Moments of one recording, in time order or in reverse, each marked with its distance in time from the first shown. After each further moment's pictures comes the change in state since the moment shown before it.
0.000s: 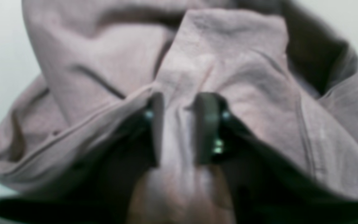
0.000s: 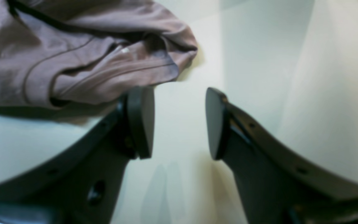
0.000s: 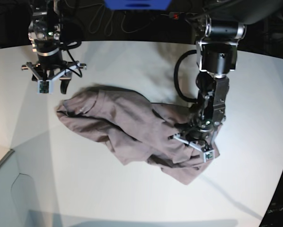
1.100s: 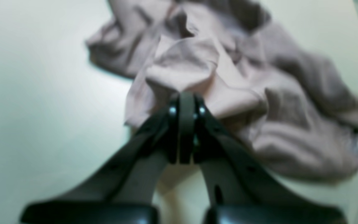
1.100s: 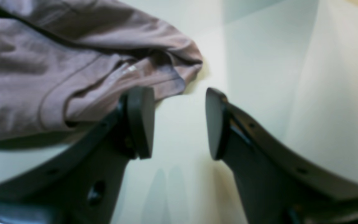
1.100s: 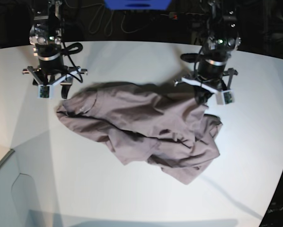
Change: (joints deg) left arm 42.0 1.5 -0.4 52.6 -0.5 -0.2 0.4; right arm 2.1 -0.9 0.1 -0.4 0.0 0.0 -0.3
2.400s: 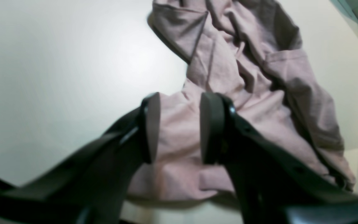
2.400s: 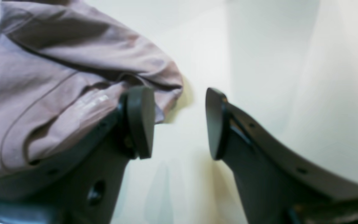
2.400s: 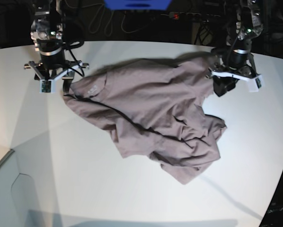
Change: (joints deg) left arm 3.4 -4.6 -9.5 0.5 -19.5 0.2 0.3; right arm -2.2 -0.3 -0.3 0.3 0.0 0.0 0.1
